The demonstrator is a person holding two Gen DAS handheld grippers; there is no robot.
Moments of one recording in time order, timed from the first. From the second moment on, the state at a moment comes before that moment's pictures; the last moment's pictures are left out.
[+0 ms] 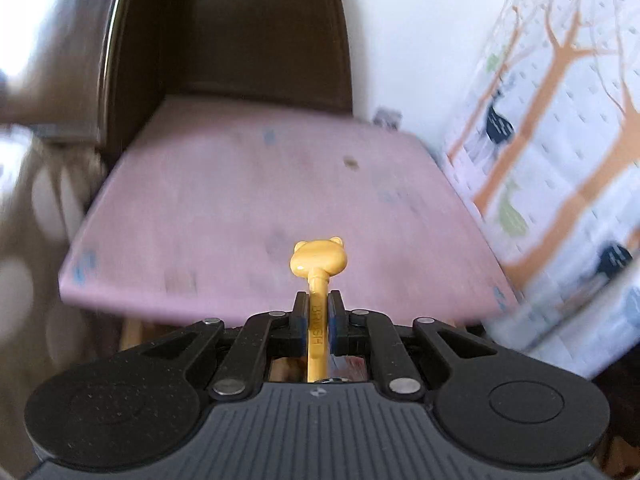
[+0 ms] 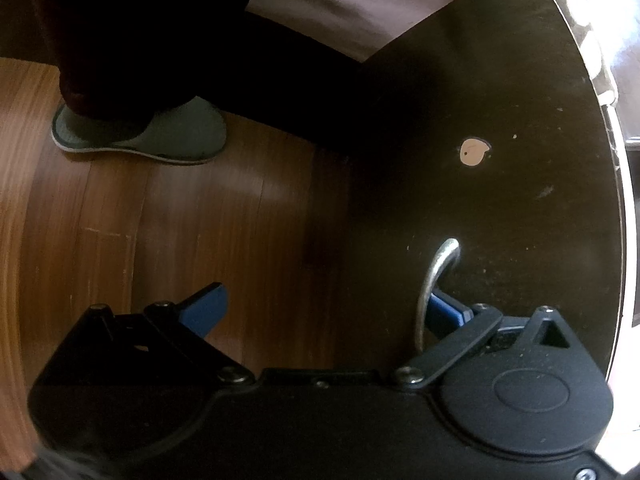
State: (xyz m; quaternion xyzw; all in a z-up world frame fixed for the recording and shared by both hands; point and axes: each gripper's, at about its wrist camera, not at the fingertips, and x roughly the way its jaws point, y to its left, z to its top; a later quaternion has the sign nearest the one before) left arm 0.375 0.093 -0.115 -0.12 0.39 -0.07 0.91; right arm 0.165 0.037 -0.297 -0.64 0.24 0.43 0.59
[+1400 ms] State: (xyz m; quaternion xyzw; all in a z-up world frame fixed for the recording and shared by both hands) left arm 0.121 0.105 -0.171 -0.23 0.32 -0.01 0.92; right arm 0.147 0.026 -0.318 -0.64 0.19 0.37 0.64
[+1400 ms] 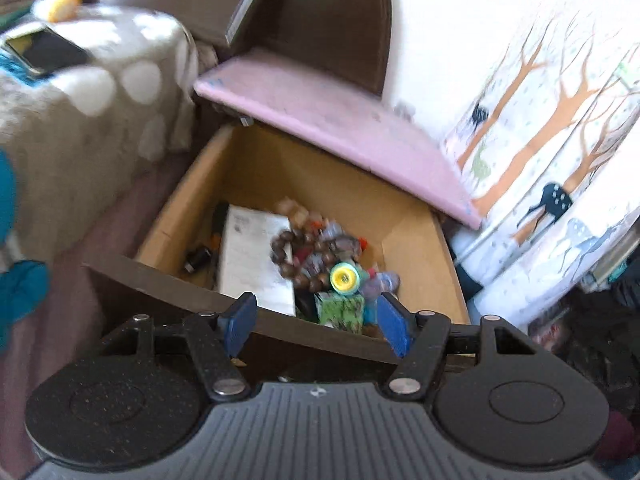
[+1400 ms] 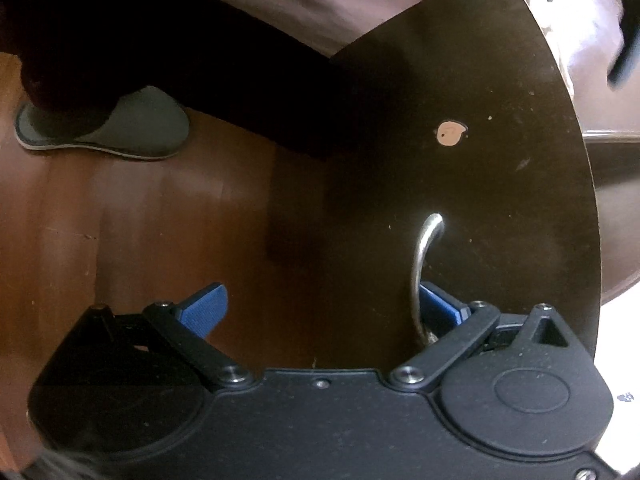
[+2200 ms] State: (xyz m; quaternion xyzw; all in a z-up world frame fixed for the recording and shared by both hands) left arm 0.095 0.134 -0.171 -0.18 0.27 -0.01 0.95; right arm 0.135 0.049 -0.333 -0.66 0.15 0.28 0.68
